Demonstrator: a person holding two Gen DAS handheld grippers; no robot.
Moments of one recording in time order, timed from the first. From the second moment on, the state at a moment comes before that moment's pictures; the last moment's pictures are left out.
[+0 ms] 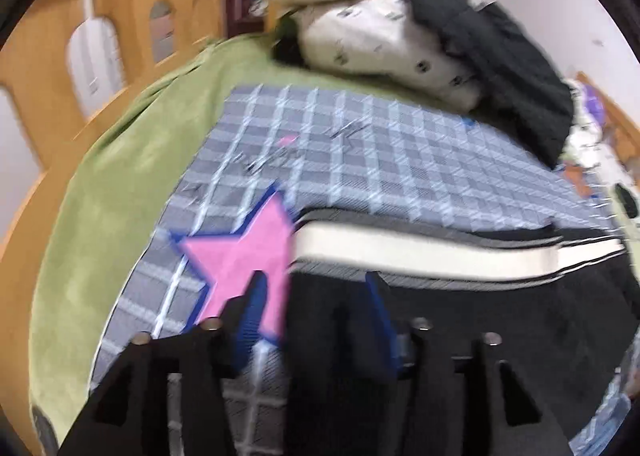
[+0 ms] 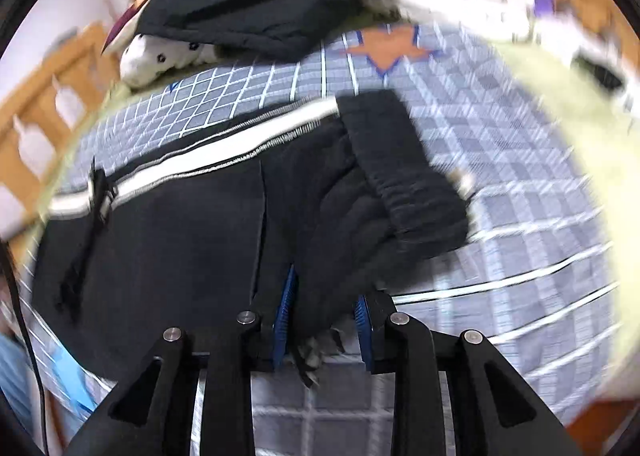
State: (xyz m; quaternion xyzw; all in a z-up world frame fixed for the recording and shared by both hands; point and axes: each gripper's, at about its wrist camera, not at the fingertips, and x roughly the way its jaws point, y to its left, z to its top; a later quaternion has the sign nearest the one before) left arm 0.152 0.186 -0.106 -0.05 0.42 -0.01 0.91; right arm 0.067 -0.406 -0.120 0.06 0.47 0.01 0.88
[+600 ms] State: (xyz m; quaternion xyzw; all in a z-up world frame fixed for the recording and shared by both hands) left arm 0.185 0.156 -0.146 -0.05 0.46 -0.03 0.88; right arm 0.116 -0.372 -0.156 0.06 0.46 0.00 0.88
